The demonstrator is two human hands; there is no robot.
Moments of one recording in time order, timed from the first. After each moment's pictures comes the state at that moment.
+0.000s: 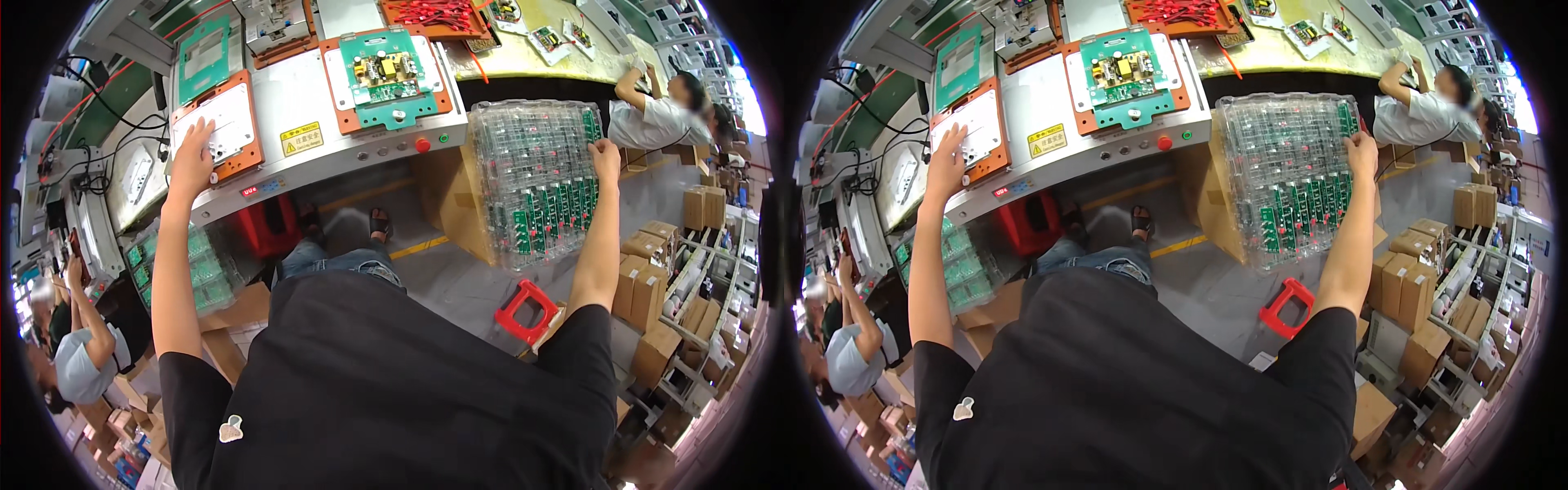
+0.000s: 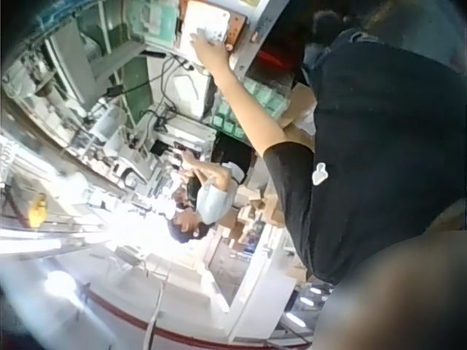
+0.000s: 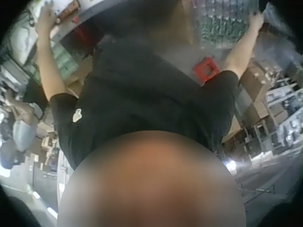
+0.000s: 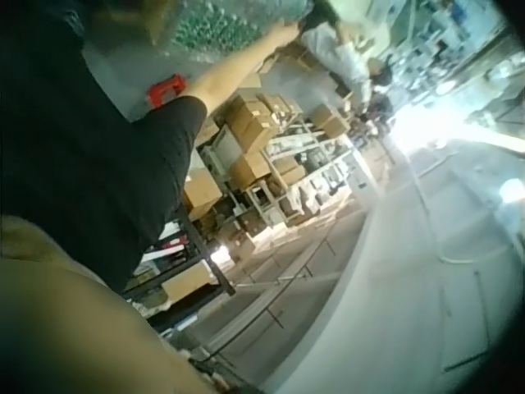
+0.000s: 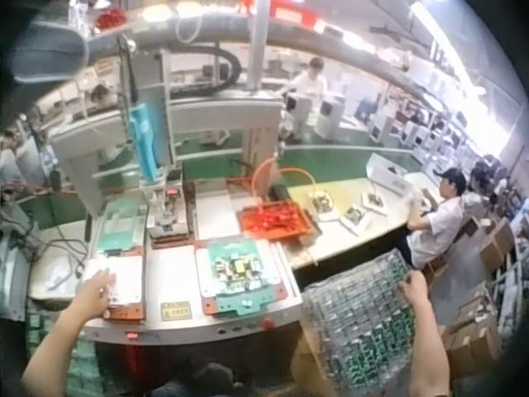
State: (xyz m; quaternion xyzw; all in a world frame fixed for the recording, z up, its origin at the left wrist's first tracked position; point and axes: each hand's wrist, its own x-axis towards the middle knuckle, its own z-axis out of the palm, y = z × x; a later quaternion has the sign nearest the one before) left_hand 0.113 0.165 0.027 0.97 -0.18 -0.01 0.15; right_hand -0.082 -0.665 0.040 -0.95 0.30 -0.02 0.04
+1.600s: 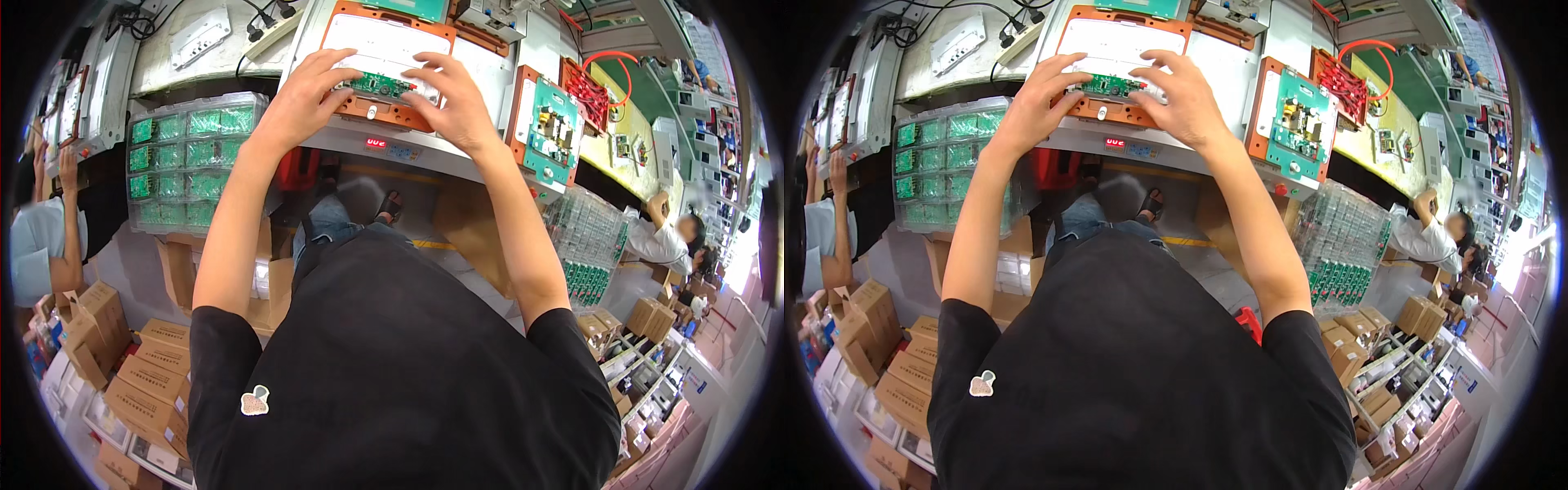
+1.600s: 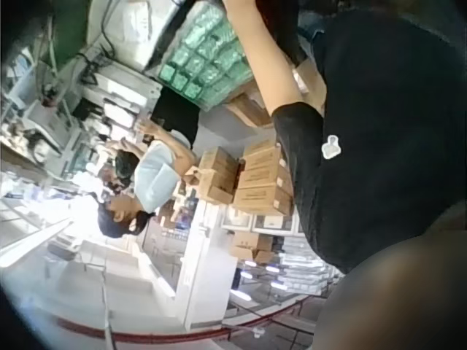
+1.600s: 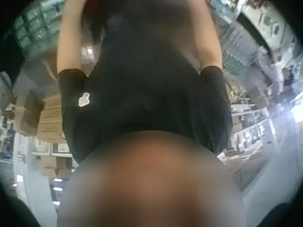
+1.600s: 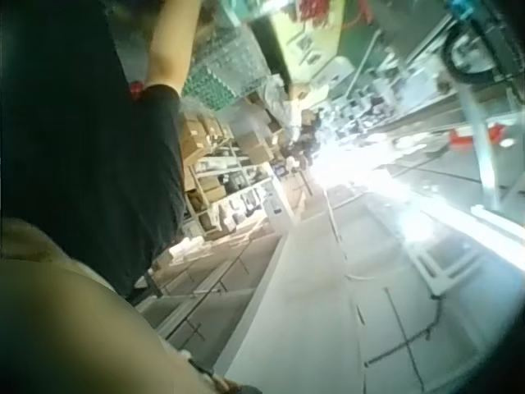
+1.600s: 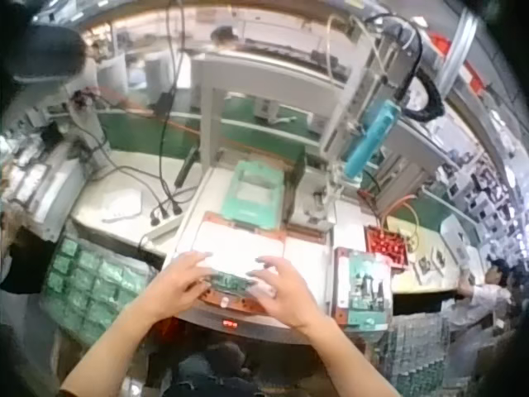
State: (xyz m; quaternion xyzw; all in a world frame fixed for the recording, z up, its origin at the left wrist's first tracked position) left_hand 0.063 0.109 0.049 0.88 -0.25 0.18 0.36; right_hand 0.101 -0.145 0.072 -0.88 -0.35 -0.07 0.32
